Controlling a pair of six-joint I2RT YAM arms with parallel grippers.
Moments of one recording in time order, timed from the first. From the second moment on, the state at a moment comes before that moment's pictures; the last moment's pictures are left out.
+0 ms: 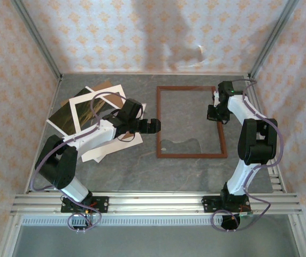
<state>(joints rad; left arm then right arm) -0.53 1.59 1.07 -0.34 0.26 -0.56 0.00 1.82 1.37 -0.86 -0.13 0.11</state>
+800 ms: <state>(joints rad) -0.53 1.59 1.07 -0.37 0.20 -0.54 0.00 1.82 1.37 -0.86 -0.14 0.11</state>
